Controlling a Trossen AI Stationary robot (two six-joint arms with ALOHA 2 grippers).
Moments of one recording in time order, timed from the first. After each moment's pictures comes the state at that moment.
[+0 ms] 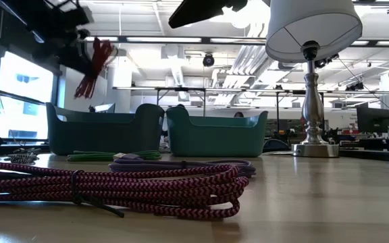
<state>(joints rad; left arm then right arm) 0.20 0.69 0.67 -0.67 -0.41 0.47 0.28 1.74 1.39 -0.23 0.54 -0.40</state>
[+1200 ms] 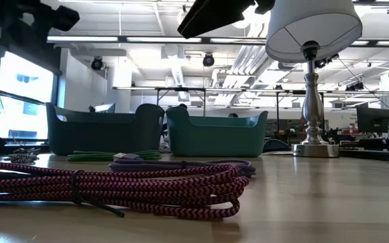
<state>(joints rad) 0.00 0.85 1.05 -1.37 0.02 0.54 0.30 1.74 1.39 -0.36 0.45 -0.36</state>
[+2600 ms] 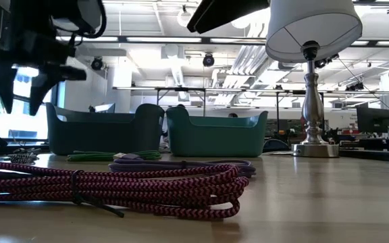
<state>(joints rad) -0.14 1.23 0.83 -1.18 -0.07 0.36 0.37 1.74 1.39 -0.43 0.41 -0.26</state>
